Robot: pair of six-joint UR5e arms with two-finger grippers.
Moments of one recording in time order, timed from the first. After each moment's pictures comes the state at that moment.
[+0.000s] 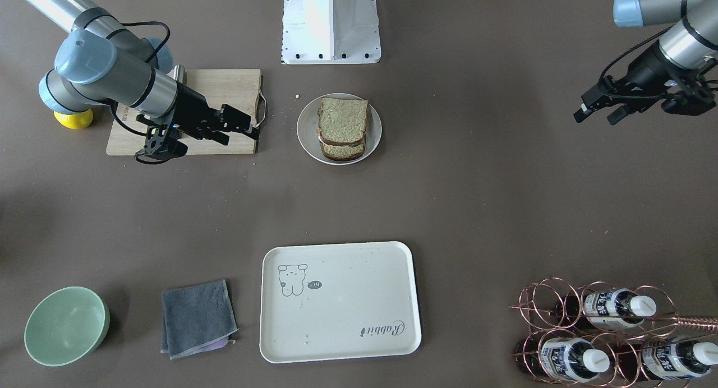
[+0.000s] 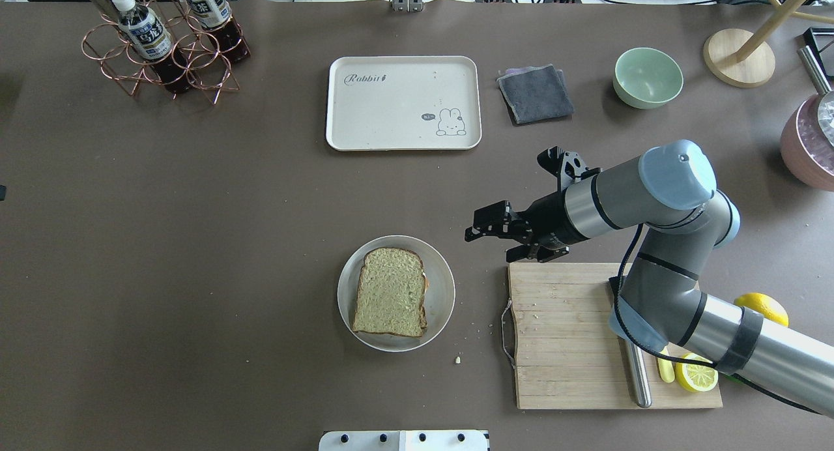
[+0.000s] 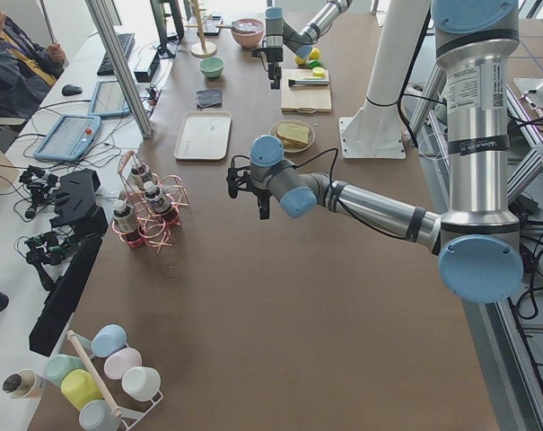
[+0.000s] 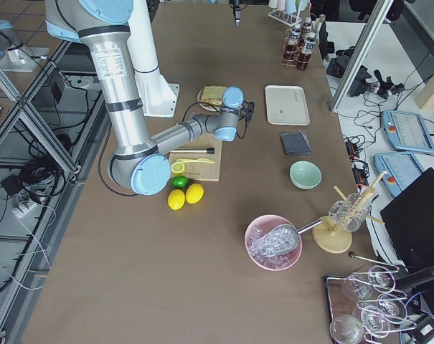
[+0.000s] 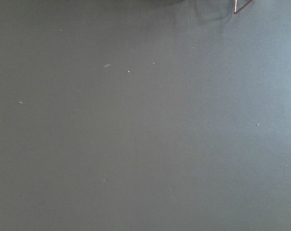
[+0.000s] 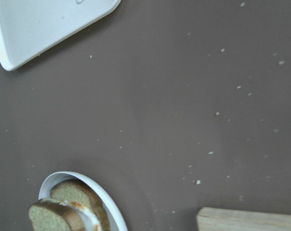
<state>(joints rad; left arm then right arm) -0.99 -1.50 -1.96 -2.12 -2.31 -1.12 0.74 -1.34 1.64 -0.60 2.31 1.56</state>
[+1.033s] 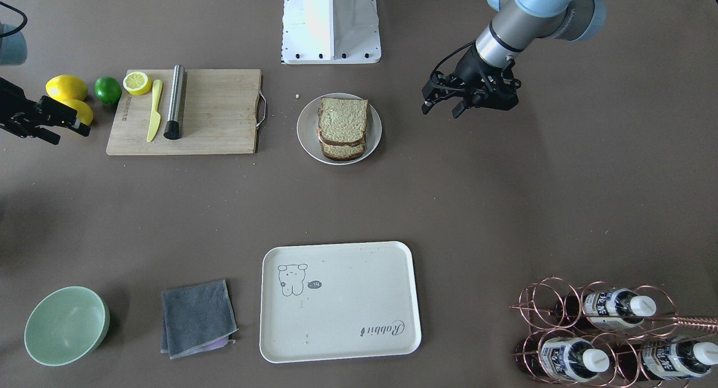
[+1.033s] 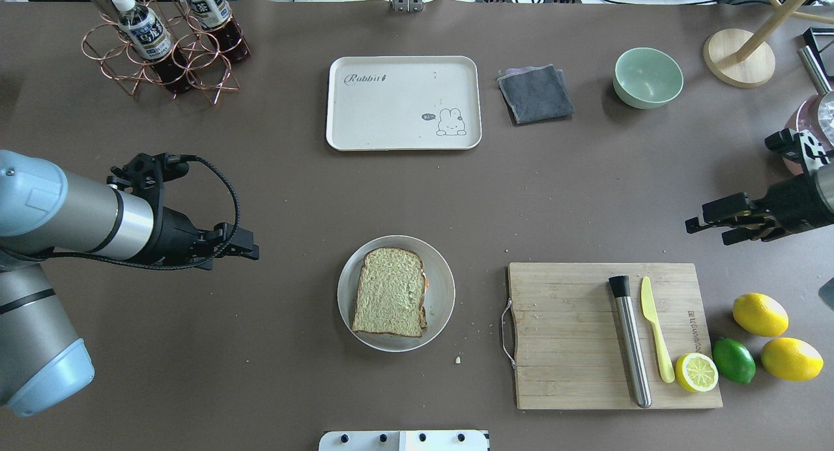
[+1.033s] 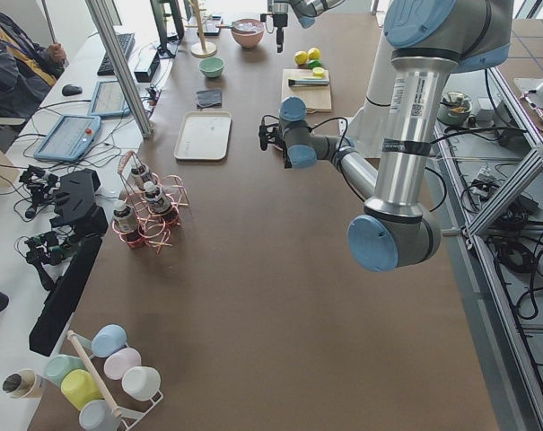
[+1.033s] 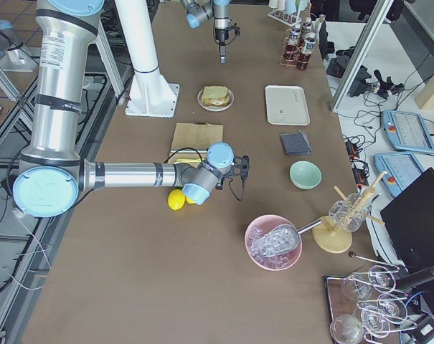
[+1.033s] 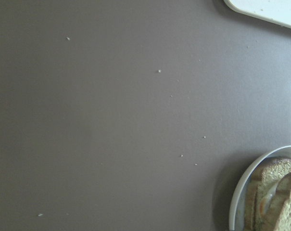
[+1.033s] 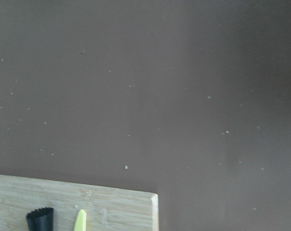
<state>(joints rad) -0.55 -1.79 -1.94 -2.10 -1.99 -1.41 1.08 -1.78 1.66 -0.60 2.49 0.99</state>
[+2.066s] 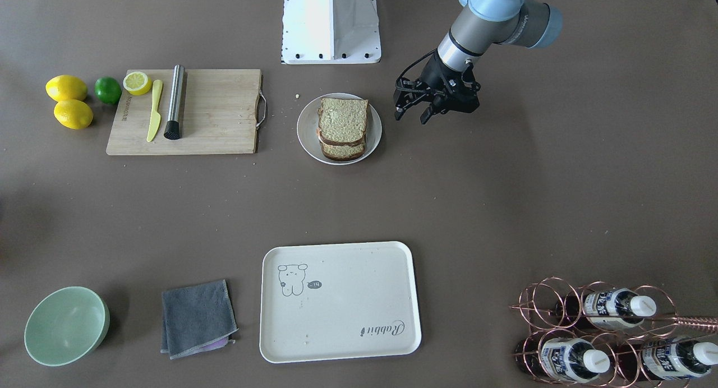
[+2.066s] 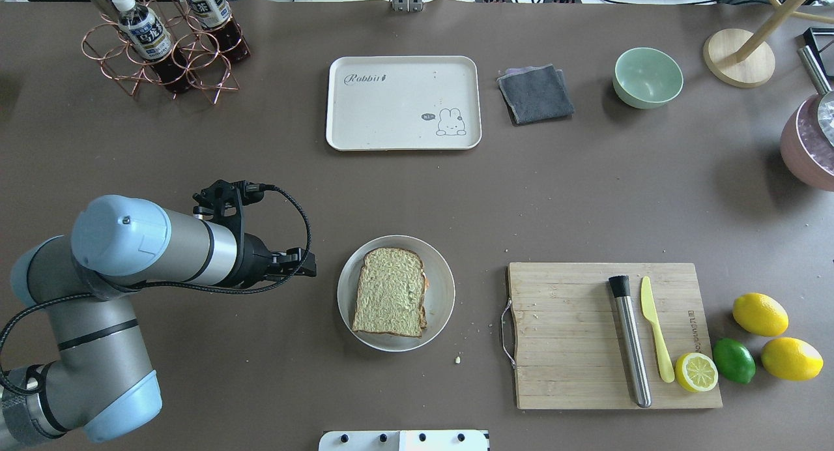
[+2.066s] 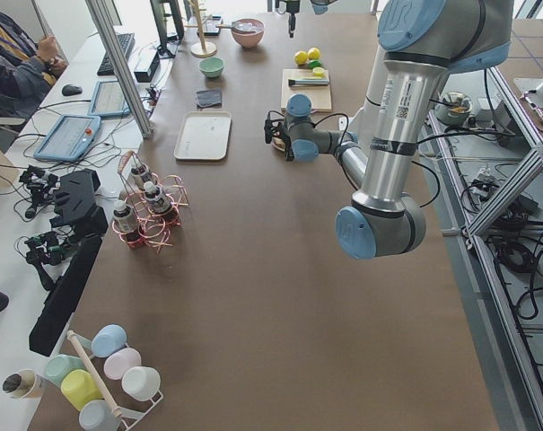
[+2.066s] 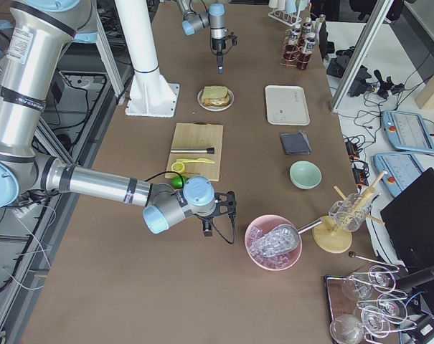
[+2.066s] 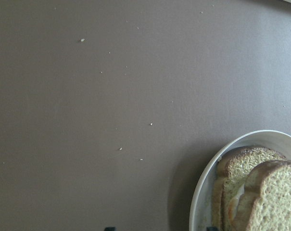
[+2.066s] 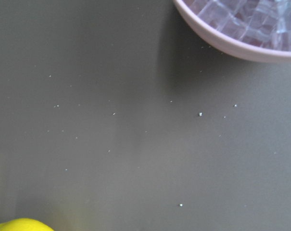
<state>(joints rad) -0.48 -1.85 -1.90 -2.06 -1.88 -1.42 1.33 -1.89 1.65 -0.92 2.43 0.33</state>
